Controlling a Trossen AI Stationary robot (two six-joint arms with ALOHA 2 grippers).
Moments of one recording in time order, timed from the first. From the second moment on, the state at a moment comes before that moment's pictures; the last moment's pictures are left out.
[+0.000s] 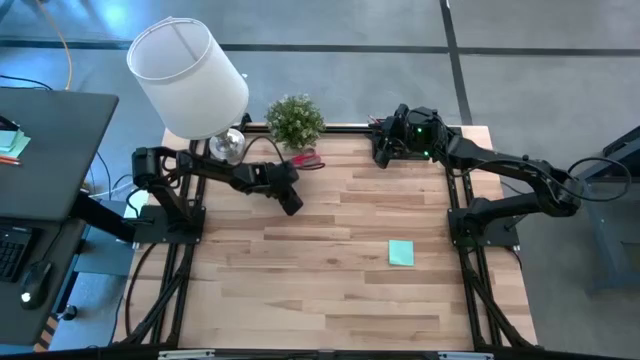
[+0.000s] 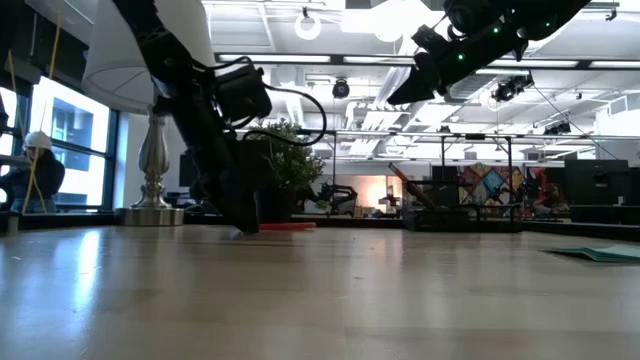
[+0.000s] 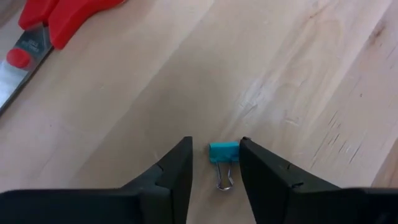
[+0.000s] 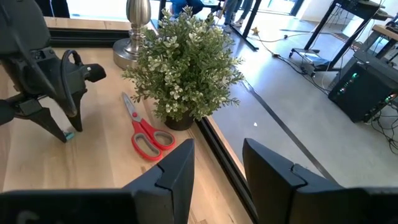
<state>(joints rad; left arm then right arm) 0.39 1.70 0.76 -0.14 -0.12 -0.32 -0.58 1.20 0.82 0.03 -0.03 -0.28</state>
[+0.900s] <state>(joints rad) 0.36 1.63 0.75 -0.10 -0.02 -0.34 -0.58 1.20 0.82 0.03 -0.06 -0.26</state>
